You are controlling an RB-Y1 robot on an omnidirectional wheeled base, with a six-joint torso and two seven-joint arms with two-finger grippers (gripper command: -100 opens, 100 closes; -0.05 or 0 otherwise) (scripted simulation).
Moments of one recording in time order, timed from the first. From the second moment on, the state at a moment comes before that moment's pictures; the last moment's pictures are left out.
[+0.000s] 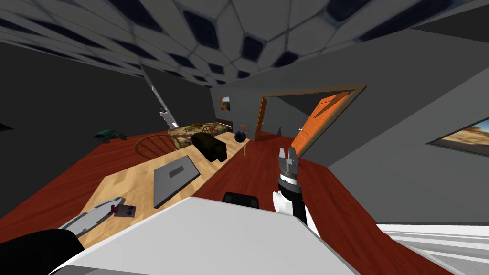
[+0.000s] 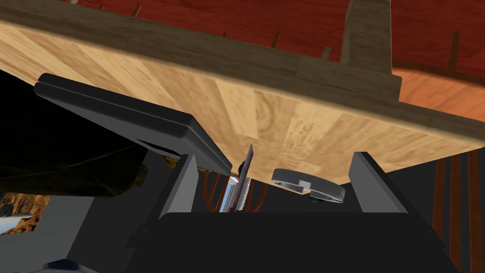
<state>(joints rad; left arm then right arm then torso) 1.05 0.33 0.42 -1.06 -0.43 -0.58 0.04 0.52 0.04 0.07 -2.21 0.11 -0.64 0.02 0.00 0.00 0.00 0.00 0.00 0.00</state>
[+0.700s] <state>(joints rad) 1.05 0.39 0.45 -0.84 -0.50 -0.60 0.06 0.52 0.04 0.07 -2.21 0.11 -0.64 0.02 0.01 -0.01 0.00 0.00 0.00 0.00</state>
